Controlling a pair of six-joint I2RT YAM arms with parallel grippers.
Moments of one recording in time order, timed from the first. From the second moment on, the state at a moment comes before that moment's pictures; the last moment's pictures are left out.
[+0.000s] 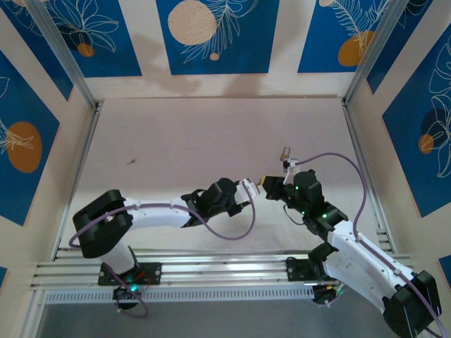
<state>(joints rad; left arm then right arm) -1.08 1.61 0.83 0.22 -0.16 0.27 0.54 0.76 0.43 -0.09 -0.09 0.63</state>
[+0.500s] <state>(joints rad) -1.08 1.62 0.85 0.22 -0.20 0.27 0.54 0.78 0.42 -0.04 -0.09 0.64</state>
